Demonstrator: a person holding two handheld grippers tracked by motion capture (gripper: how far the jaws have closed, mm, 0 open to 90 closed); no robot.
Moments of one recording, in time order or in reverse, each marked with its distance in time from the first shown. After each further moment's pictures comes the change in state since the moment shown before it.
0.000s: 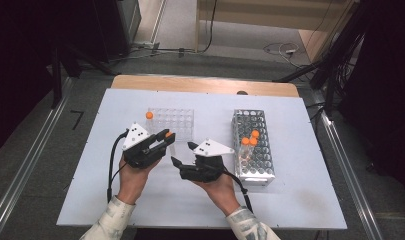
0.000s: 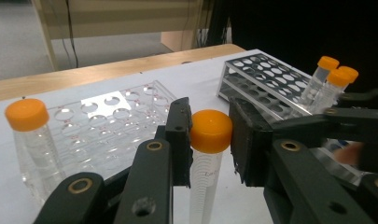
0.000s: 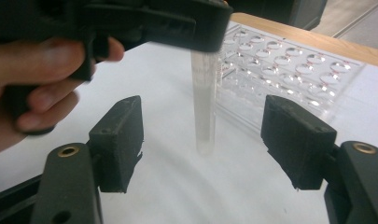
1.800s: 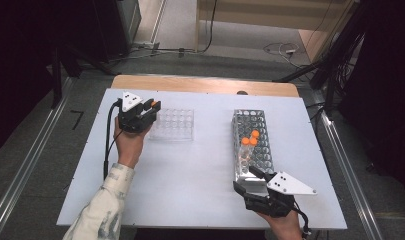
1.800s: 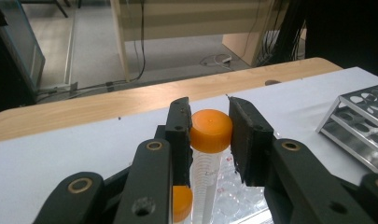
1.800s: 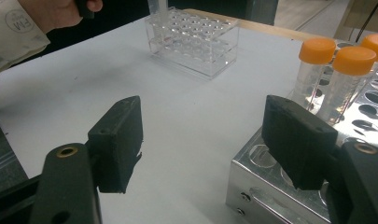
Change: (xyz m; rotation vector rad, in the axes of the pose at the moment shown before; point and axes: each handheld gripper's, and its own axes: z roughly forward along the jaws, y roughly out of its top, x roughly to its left) left arm 0.058 0.037 0.042 0.021 0.255 -0.005; right arm -0.040 -0.070 -0.142 -0.046 -0.118 0.040
